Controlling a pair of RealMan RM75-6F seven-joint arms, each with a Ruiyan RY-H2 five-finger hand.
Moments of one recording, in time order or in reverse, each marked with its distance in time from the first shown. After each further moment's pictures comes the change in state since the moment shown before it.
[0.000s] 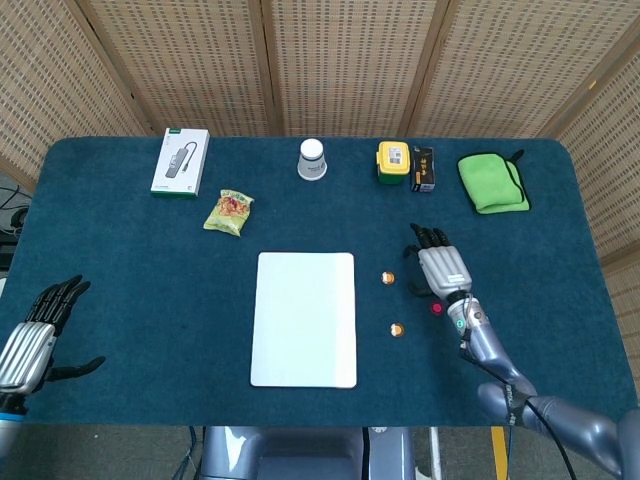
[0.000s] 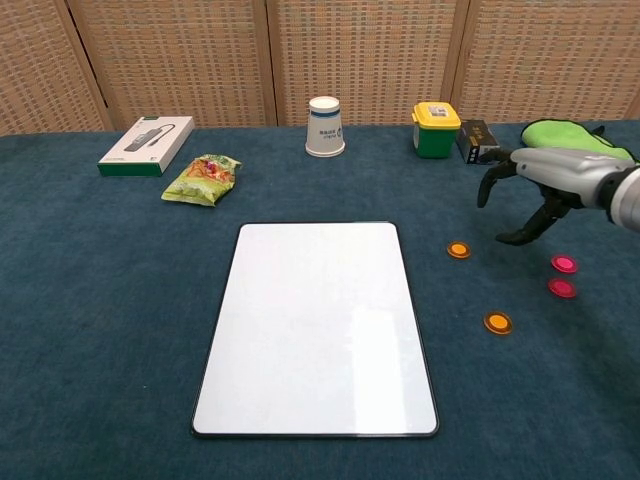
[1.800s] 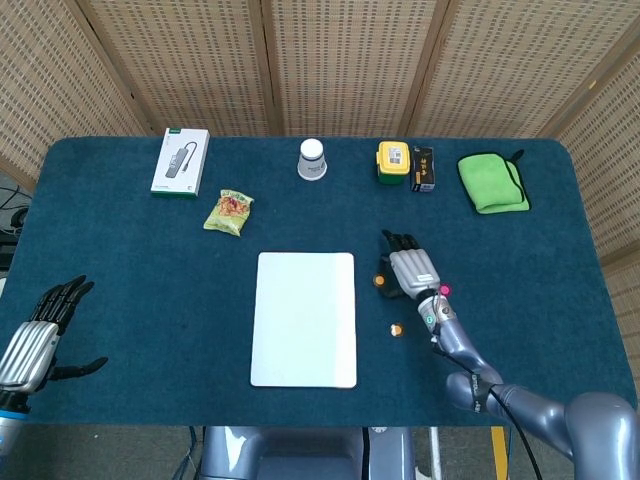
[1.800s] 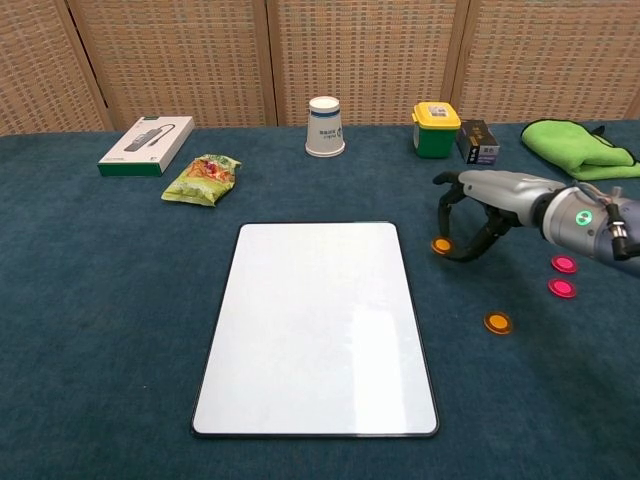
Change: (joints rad) left arm -0.008 0.010 0.001 -0.020 -0.009 -0.023 0.004; right arm 0.090 -0.130 0.001 0.123 0.019 -0.062 0.075
